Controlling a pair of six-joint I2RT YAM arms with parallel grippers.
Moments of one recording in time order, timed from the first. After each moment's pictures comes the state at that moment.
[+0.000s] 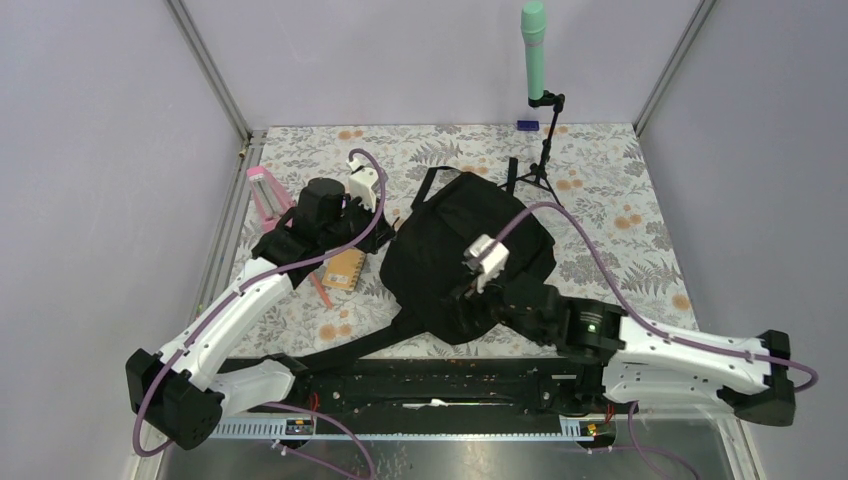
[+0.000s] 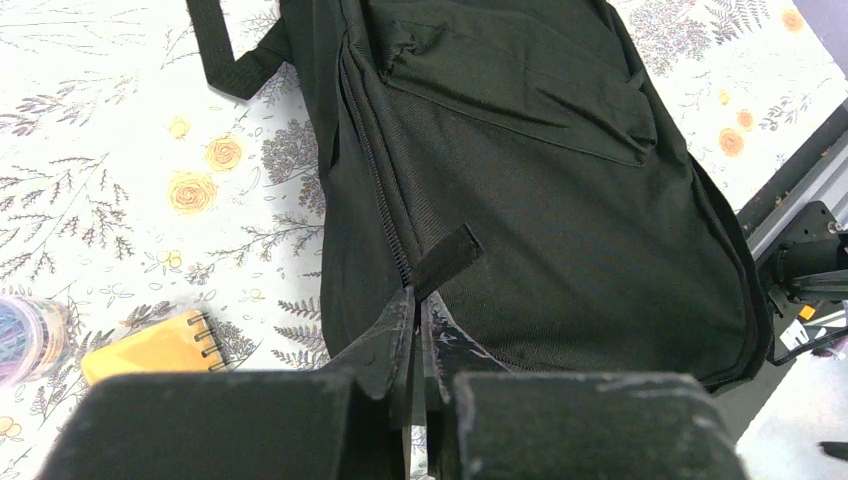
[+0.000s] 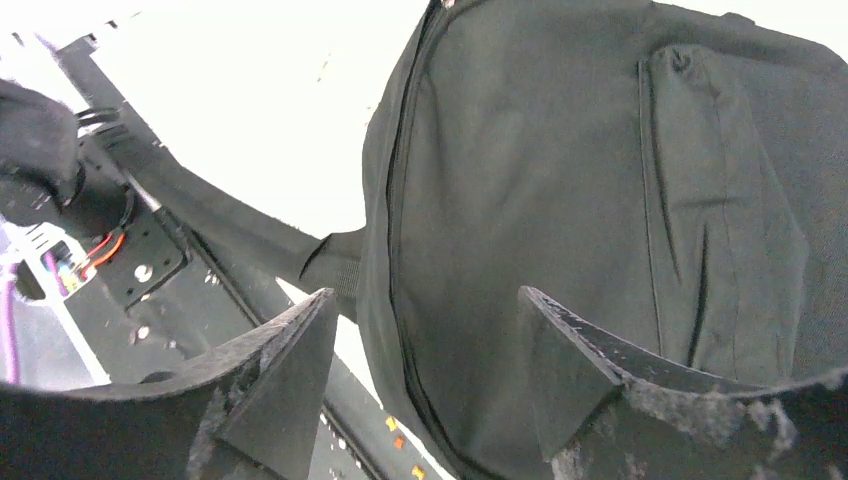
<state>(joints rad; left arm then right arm) -0.51 1.11 1.01 -0.43 0.29 -0.15 1.28 0.83 0.76 -0.30 0.39 0.22</state>
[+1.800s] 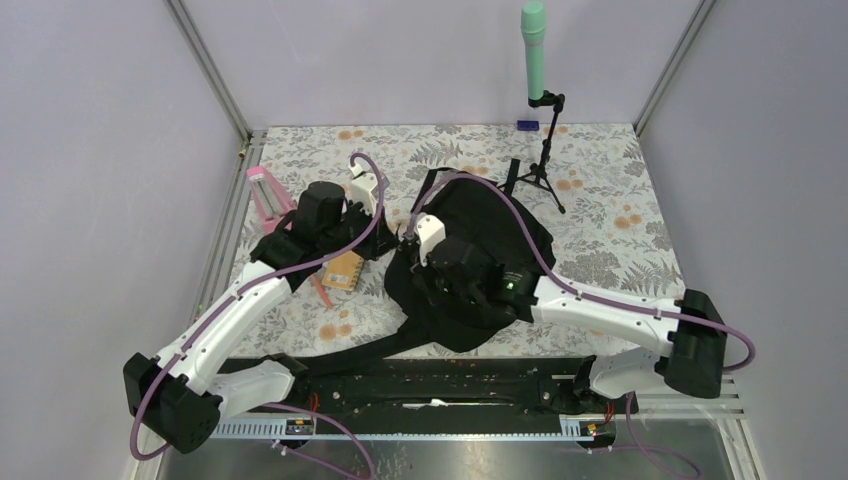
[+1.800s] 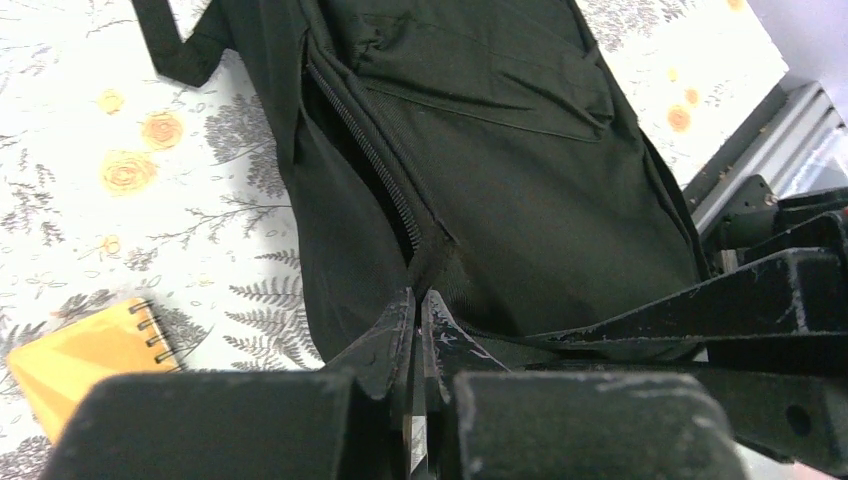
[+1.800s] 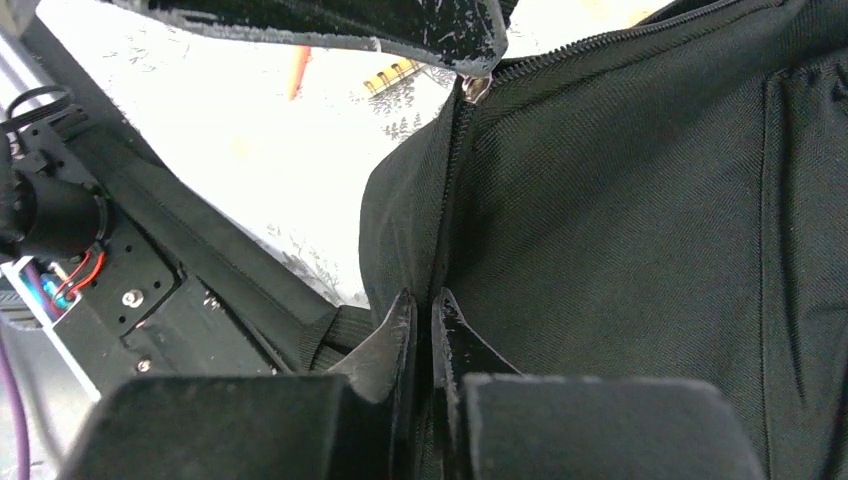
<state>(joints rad) -0.51 1.09 1.00 -0.46 0.35 -0.19 1.14 1.38 1.08 -0.31 0.22 0.28</state>
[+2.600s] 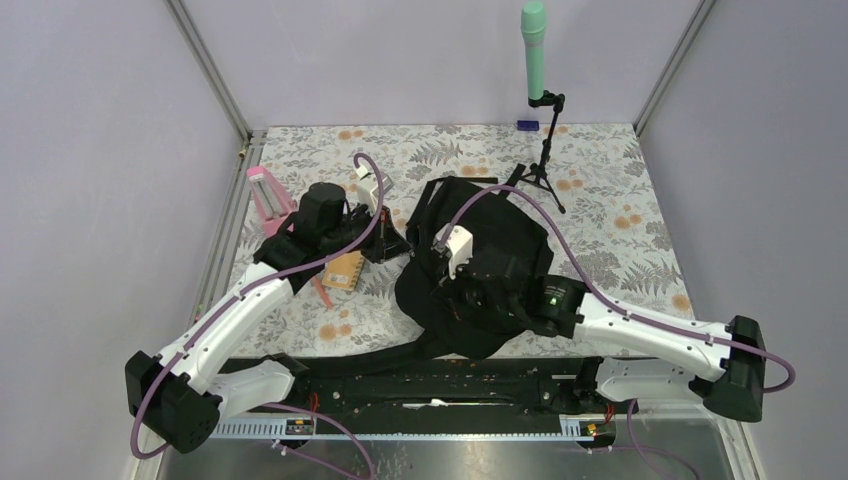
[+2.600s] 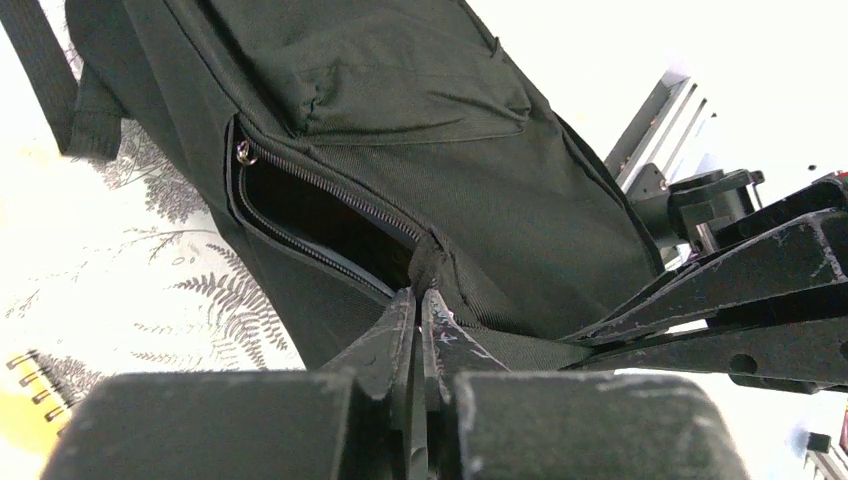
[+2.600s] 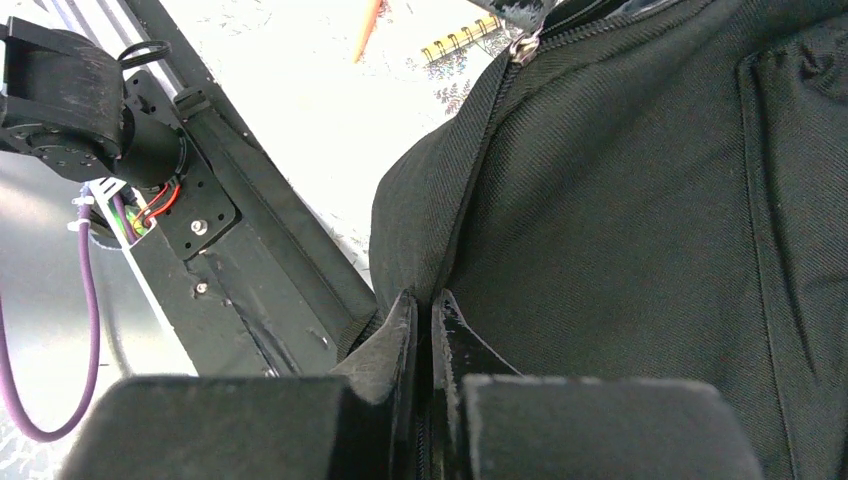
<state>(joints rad) -0.52 1.09 0.97 -0.38 0.51 -0.27 1.14 1.12 0.91 -0.31 0.08 0.28</state>
